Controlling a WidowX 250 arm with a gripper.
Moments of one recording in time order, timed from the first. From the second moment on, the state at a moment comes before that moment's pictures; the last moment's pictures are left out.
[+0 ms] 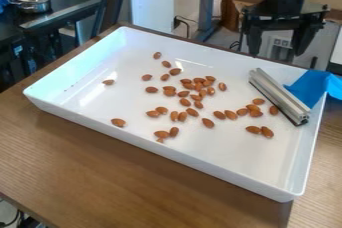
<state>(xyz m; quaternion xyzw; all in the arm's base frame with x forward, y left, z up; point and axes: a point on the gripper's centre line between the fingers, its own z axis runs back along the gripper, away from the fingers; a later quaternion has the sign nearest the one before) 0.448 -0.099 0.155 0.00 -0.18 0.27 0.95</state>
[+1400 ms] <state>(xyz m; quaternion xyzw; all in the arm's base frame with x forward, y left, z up) 0.473 -0.103 0.098 0.03 -0.16 0.28 0.95</state>
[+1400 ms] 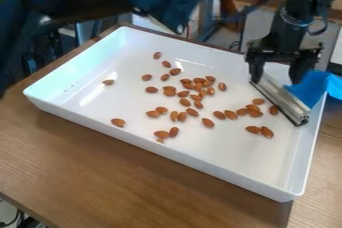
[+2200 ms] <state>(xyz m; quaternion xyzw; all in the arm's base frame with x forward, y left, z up) 0.474 -0.109 0.066 0.04 -0.11 0.28 0.95</state>
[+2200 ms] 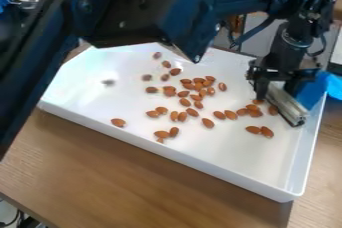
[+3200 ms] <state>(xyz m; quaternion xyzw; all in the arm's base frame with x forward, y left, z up) 0.443 -0.041 0.059 0.01 -0.10 0.30 0.95</state>
